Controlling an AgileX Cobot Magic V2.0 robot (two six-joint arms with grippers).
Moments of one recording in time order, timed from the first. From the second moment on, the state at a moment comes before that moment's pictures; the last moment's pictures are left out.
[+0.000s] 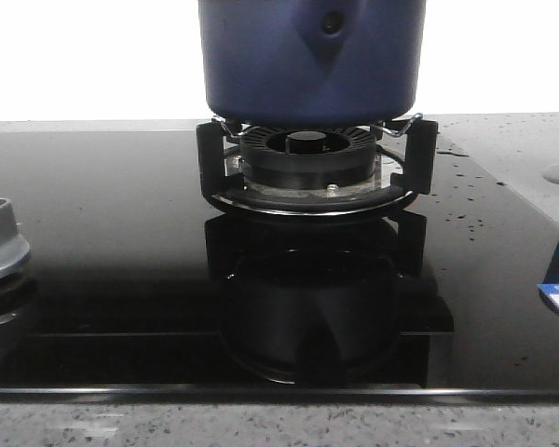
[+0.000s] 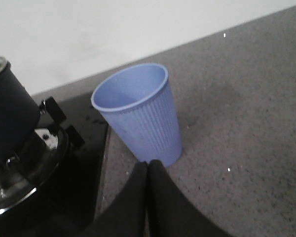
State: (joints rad) left arm -0.22 0.17 -0.18 -0.74 0.29 0.07; right arm -0.08 0.18 -0.39 0.13 0.56 0.20
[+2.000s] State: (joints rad) left arm -0.31 1.56 -1.34 -1.51 0.96 1.63; right arm -0.08 0.38 -0.70 0.76 0.93 -0.49
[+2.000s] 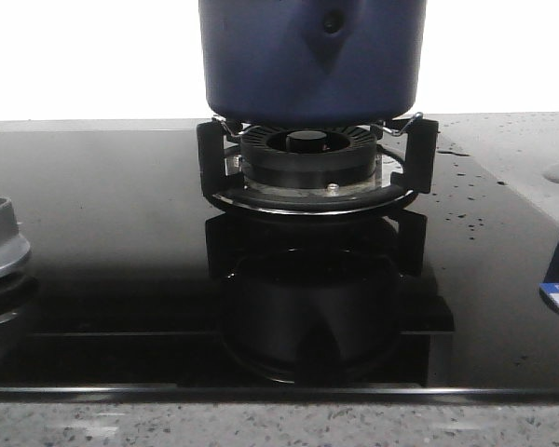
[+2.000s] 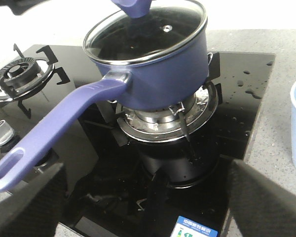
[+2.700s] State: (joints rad) left arm -0.37 1.67 -1.36 -1.62 0.90 1.69; right arm -0.08 0.38 -0.70 0.76 0.90 -0.49
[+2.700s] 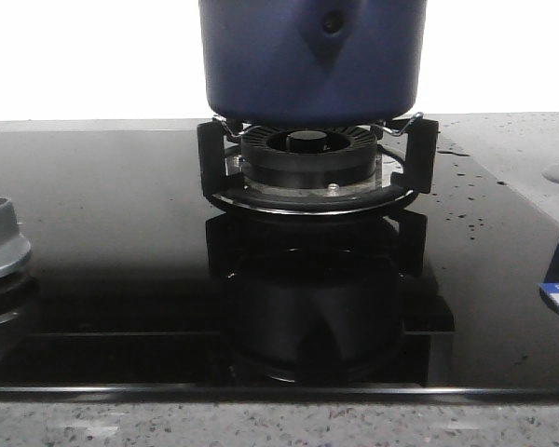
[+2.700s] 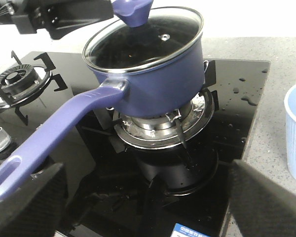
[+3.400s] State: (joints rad) left arm -0.42 1.73 -1.36 -1.68 0.81 1.69; right arm -0.08 0.38 -0.70 0.76 0.90 -0.49
